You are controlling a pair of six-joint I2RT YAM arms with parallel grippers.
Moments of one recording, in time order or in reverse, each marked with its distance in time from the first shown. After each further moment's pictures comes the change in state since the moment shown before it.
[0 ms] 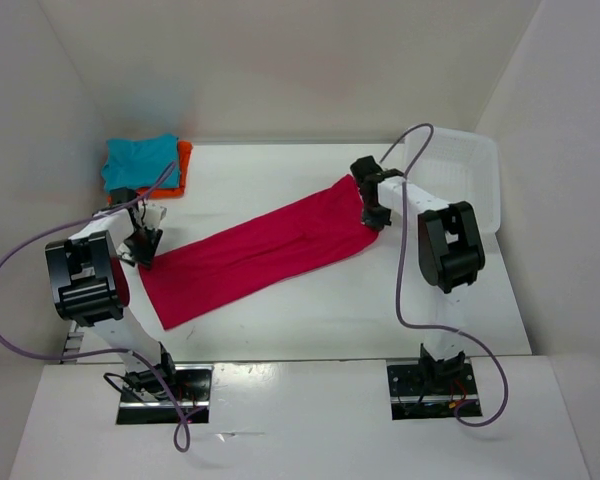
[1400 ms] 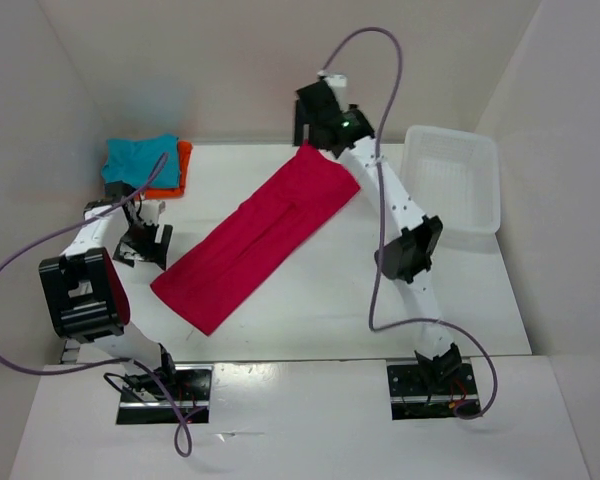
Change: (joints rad) left arm -0.014 -0.100 0.053 -0.260 0.121 -0.108; right arm 0.154 0.411 1.255 -0.303 0.095 -0.165
